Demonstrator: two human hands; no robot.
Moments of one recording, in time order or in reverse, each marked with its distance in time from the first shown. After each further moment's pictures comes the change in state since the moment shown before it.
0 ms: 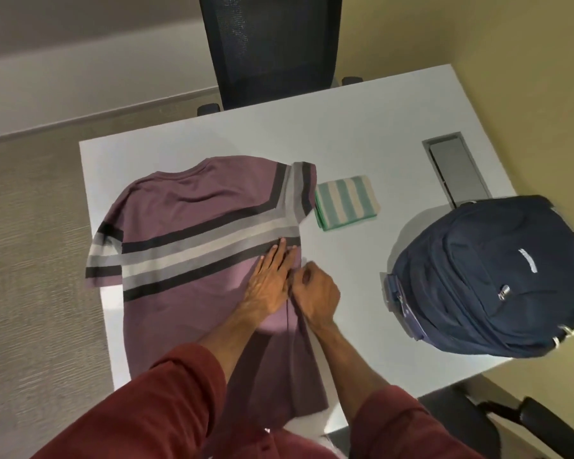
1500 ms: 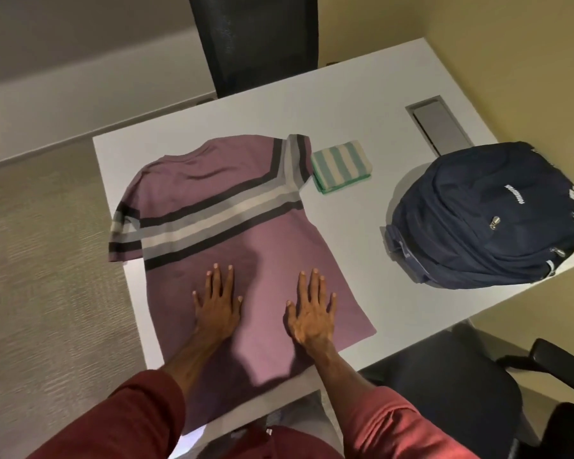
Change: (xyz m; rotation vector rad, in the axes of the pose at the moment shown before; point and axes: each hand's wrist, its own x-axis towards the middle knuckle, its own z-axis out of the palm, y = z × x) left_hand -0.182 -0.107 0.060 0.067 0.023 -0.315; right_hand -0.150 0.088 0.073 -0.329 -0.202 -0.150
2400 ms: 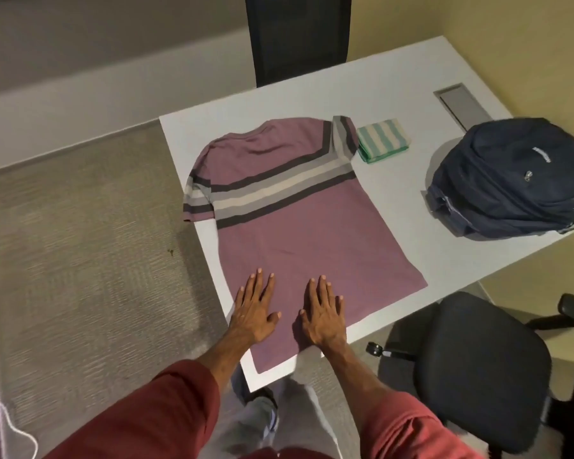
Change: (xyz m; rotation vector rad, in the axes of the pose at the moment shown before) left_hand -0.127 -0.114 0.005 0.086 -0.178 0.261; right_hand -0.142 -0.117 0.085 -0.065 -0.119 -0.034
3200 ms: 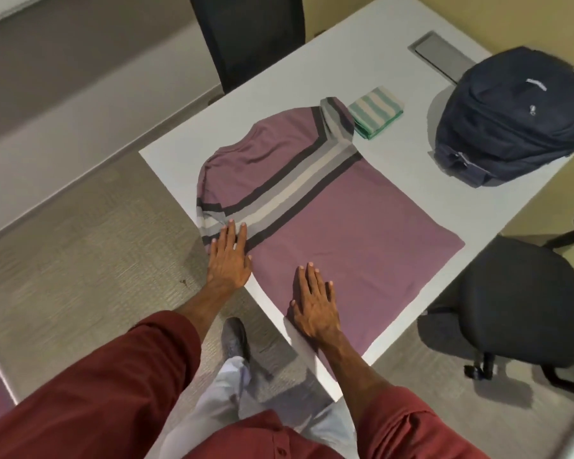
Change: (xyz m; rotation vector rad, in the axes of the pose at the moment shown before) left_hand 0.119 -0.166 -0.154 0.196 0.202 0.132; right_hand 0.053 -0.157 0.029 0.169 0.128 0.086
